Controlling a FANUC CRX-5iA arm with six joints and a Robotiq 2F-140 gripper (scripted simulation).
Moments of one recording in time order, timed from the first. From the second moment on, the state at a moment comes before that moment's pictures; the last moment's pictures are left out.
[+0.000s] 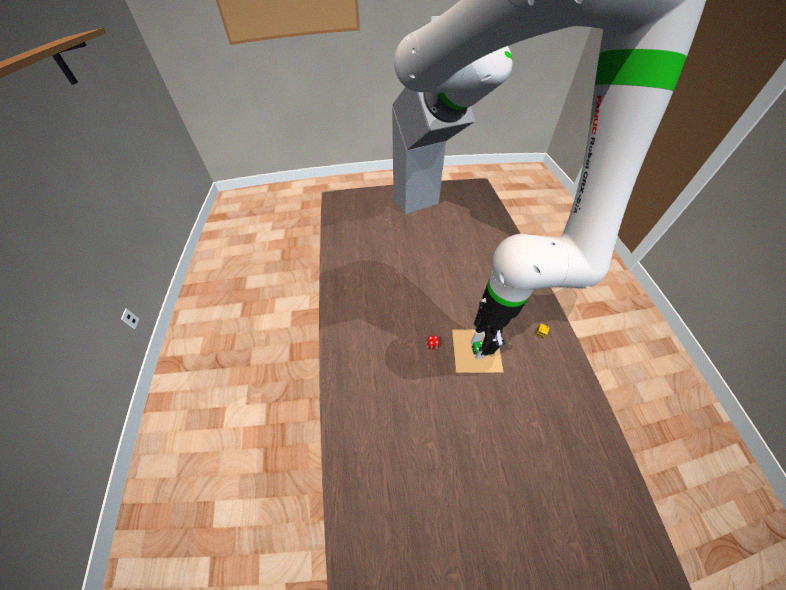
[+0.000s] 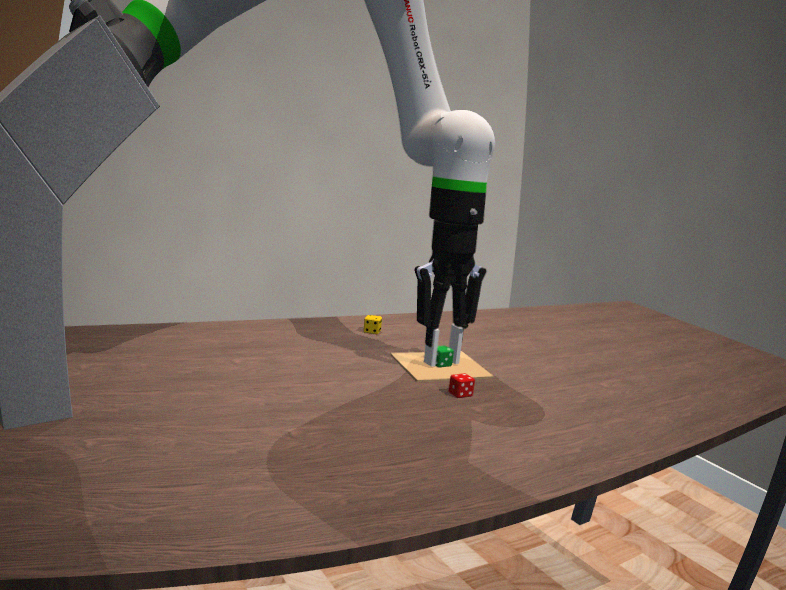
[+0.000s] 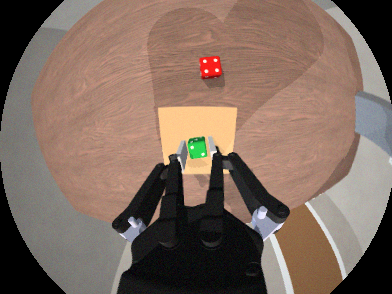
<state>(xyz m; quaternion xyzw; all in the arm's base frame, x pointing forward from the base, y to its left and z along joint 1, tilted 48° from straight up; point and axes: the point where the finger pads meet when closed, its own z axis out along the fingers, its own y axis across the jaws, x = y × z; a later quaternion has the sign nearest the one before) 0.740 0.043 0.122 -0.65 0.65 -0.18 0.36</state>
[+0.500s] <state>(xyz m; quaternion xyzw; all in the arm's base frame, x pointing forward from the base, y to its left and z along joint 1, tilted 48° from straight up) 0.733 0.041 0.128 -0.65 0.65 -0.18 0.36</state>
